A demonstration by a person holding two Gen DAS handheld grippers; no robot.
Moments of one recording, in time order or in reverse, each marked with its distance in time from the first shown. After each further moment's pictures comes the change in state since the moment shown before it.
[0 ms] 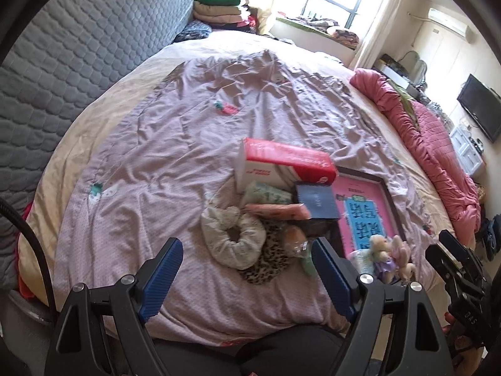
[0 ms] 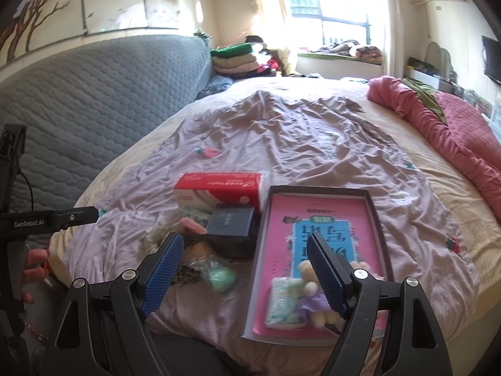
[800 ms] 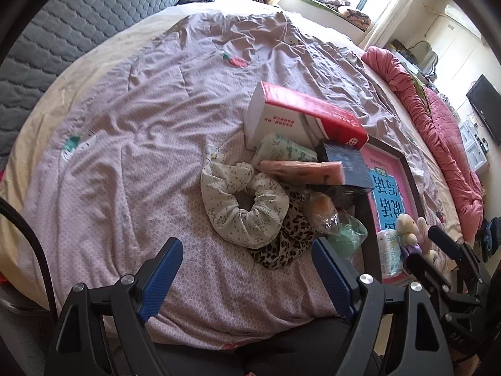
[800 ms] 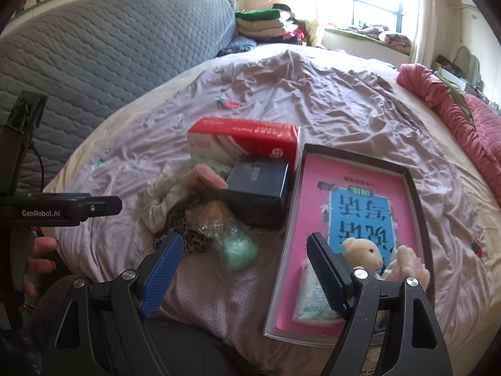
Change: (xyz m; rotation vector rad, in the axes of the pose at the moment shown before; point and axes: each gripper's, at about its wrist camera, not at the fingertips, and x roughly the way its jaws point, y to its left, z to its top) left arm 0.077 0.023 -0.028 -0.050 0.136 -0.031; right arm 0.078 0.029 -0.032 -0.102 0.160 0.033
